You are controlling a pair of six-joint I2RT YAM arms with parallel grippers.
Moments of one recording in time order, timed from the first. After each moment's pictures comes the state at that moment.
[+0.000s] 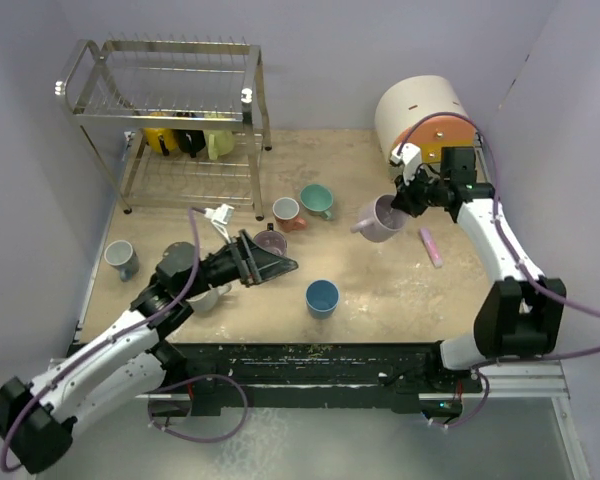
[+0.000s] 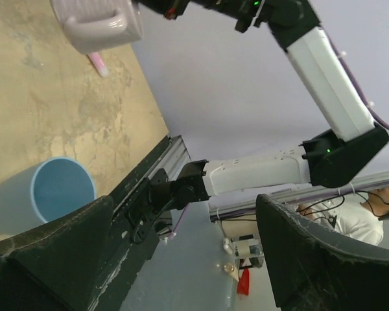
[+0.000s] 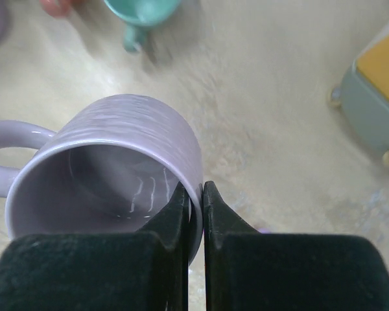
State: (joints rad) left arm -0.61 0.71 0.50 0.21 0.46 -1.12; right arm 0.03 1.50 1.21 -0.58 -0.53 -0.62
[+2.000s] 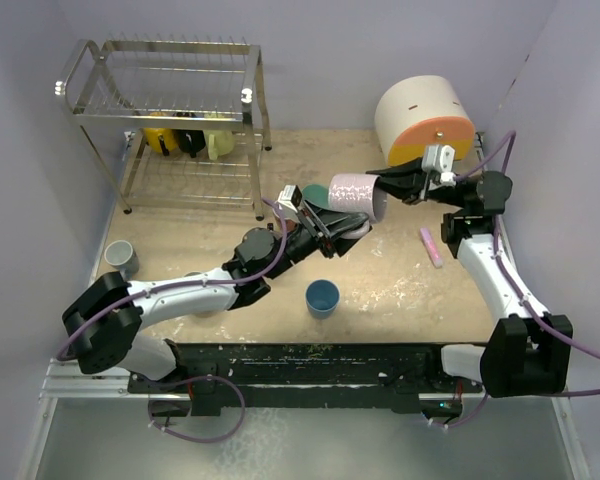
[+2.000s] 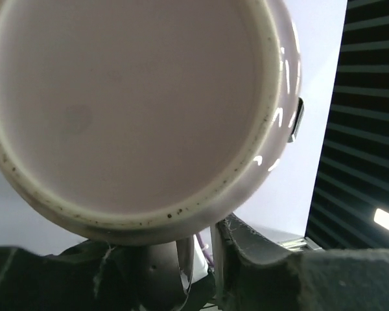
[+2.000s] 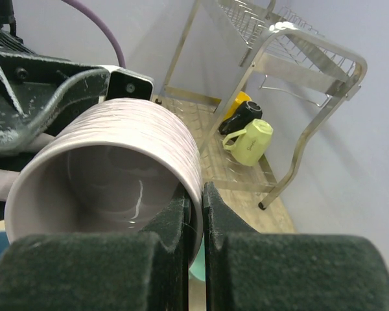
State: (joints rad) left arm -0.99 1.42 0.82 0.89 0.00 -1.76; right arm 0.05 1.26 0.92 0.90 -1.28 0.15
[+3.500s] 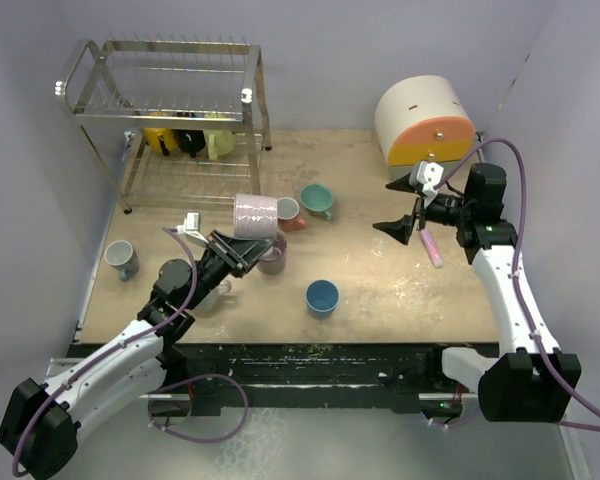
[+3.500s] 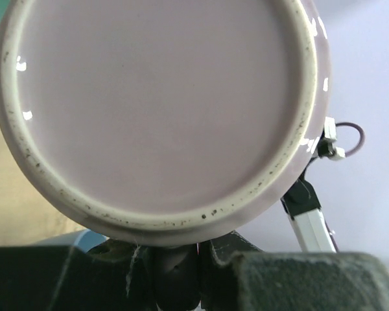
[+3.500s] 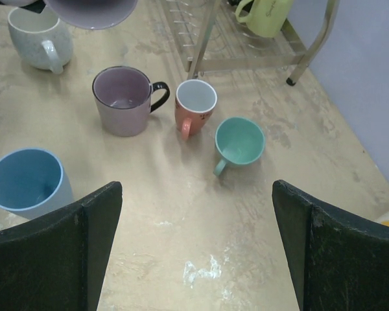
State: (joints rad) left arm -0.63 0.73 0.30 0.55 0.08 -1.33; right arm -0.03 1.13 1.00 -0.30 -1.14 -0.62
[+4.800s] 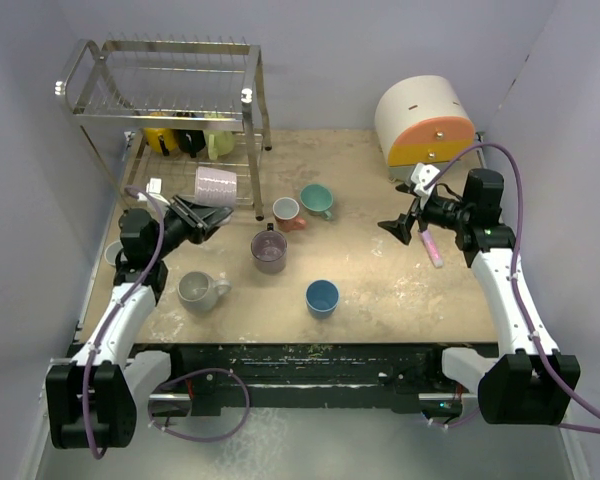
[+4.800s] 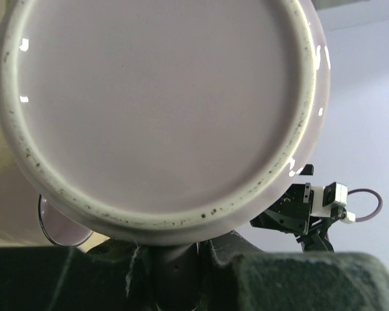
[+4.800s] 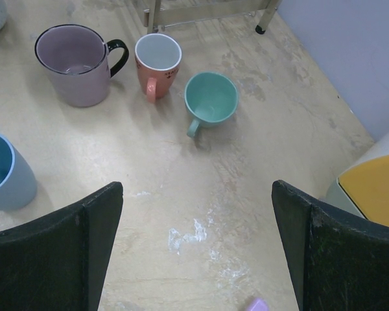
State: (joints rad) left arm 0.01 0.98 0.52 0.35 0.64 -1.25; right arm -0.03 1.11 0.95 -0.32 -0.95 -0.65
